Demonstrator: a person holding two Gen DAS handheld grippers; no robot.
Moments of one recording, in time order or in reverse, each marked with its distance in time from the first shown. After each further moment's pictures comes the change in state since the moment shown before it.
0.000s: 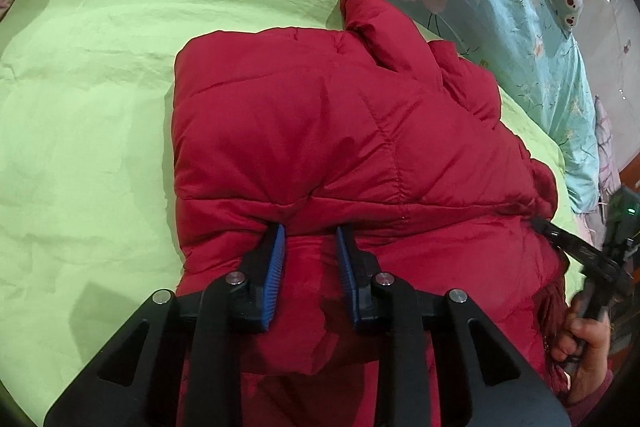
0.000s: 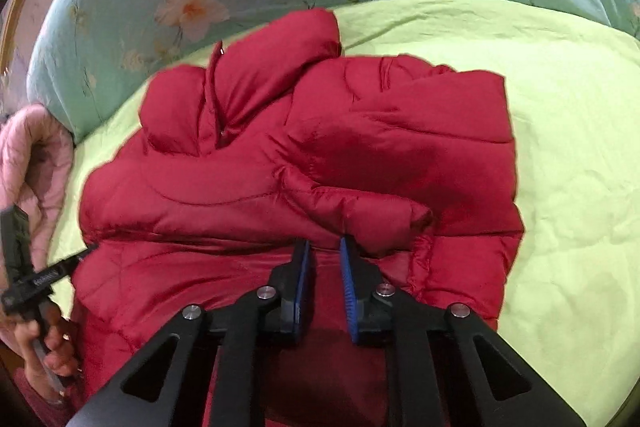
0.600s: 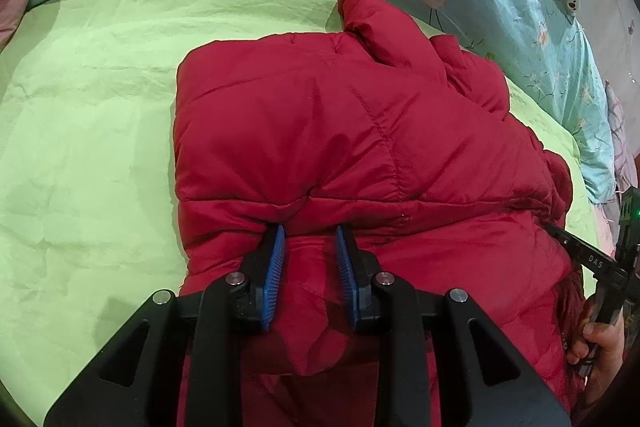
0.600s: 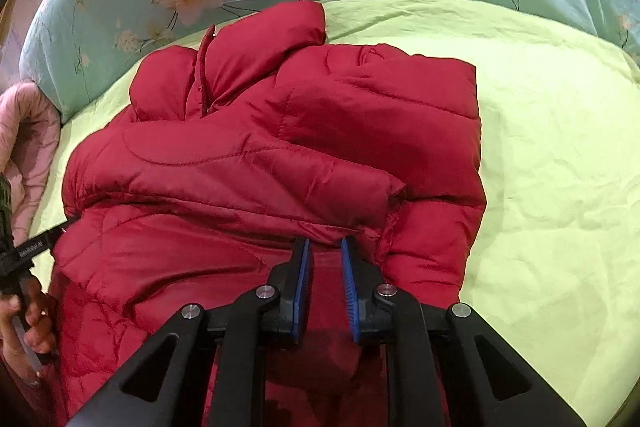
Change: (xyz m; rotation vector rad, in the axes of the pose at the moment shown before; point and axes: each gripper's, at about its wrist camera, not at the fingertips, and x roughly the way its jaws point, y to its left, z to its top) left arm -0.003 -0.010 -0.005 0.043 -0.024 0.070; right arm 0.003 -0.006 -0.010 -0.052 0.036 -0.061
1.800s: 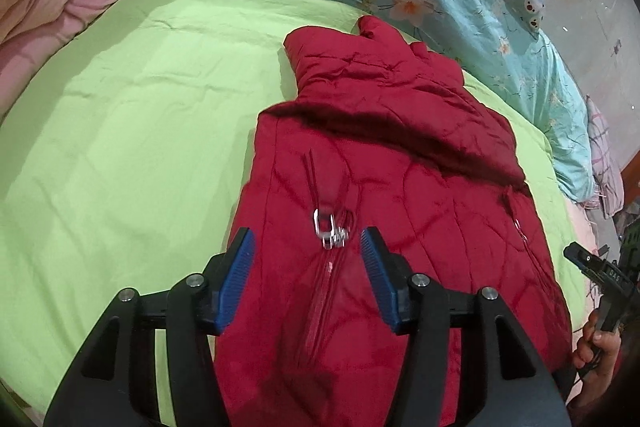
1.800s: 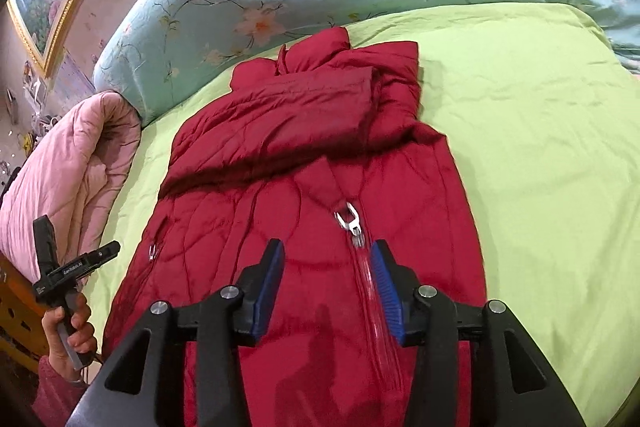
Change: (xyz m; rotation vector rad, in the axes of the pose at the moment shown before) left arm -0.177 0.033 -0.147 -0.099 -0.063 0.008; right arm -0.185 -0.007 -0.149 0.068 -0.079 0.172
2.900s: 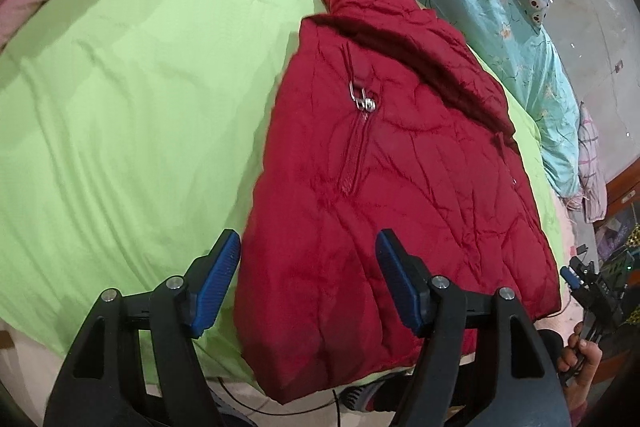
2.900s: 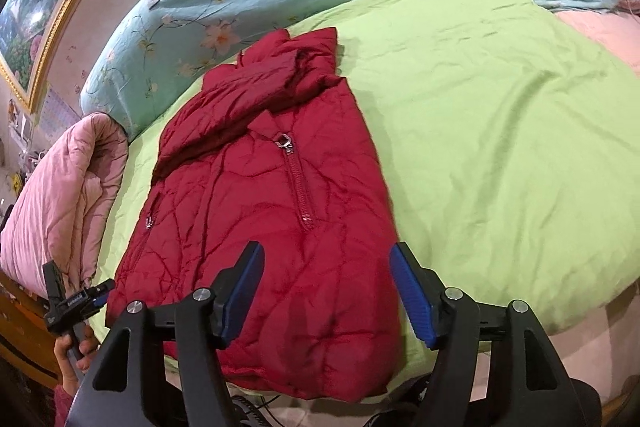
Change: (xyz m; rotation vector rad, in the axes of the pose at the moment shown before) left arm -0.028 0.034 -0.093 -0.121 0.110 -0.054; right arm -0.078 -0.050 -0.083 0.149 -0.025 -0.075
